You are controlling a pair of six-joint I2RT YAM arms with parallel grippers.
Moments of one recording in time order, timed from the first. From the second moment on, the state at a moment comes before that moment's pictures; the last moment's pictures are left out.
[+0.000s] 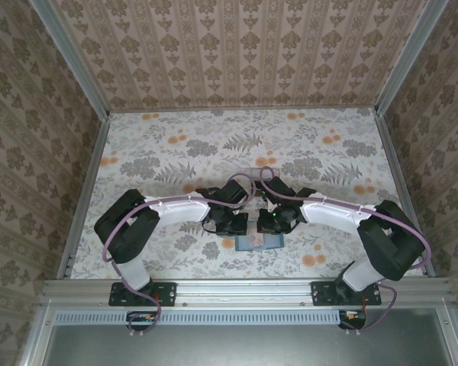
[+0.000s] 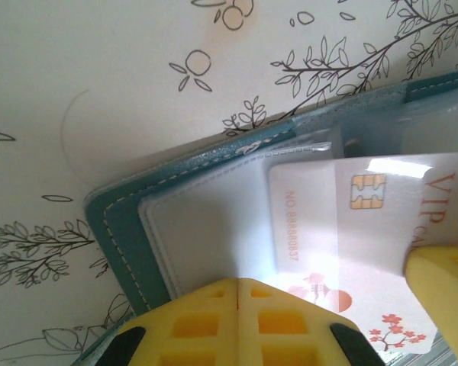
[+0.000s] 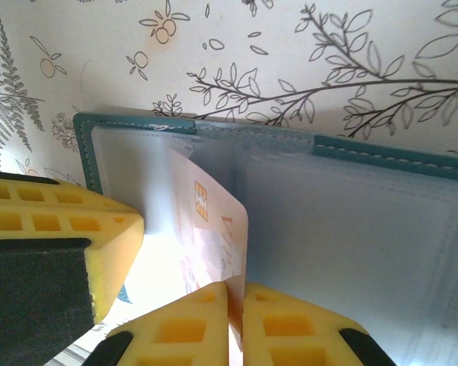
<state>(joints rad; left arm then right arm) -0.93 1.74 0.96 -0.44 0.34 -0.77 0.66 1.52 0.82 -0.54 -0.29 0.74</state>
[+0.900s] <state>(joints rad) -0.93 1.74 0.96 -0.45 0.34 -0.77 0.67 1.51 0.91 -0.71 -0.19 0.68</state>
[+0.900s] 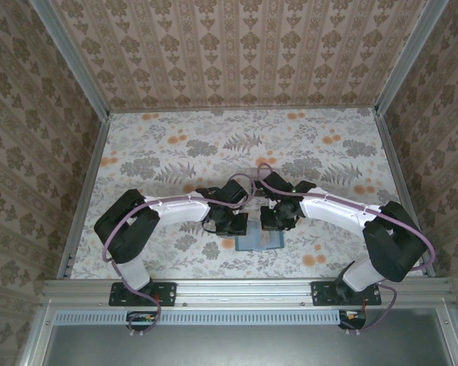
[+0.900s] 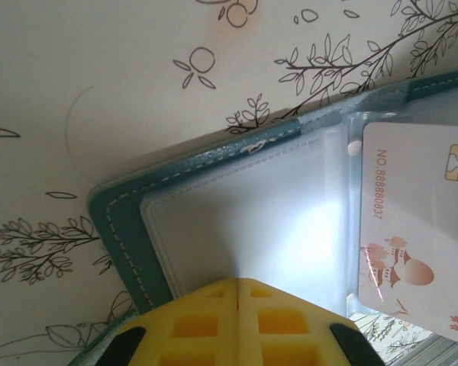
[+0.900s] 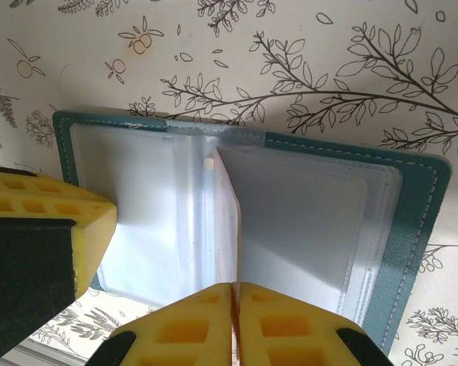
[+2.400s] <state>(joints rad) -0.89 1.58 0.87 -0.54 0.29 -0.77 0.64 1.55 1.18 -1.04 -0.05 -0.55</state>
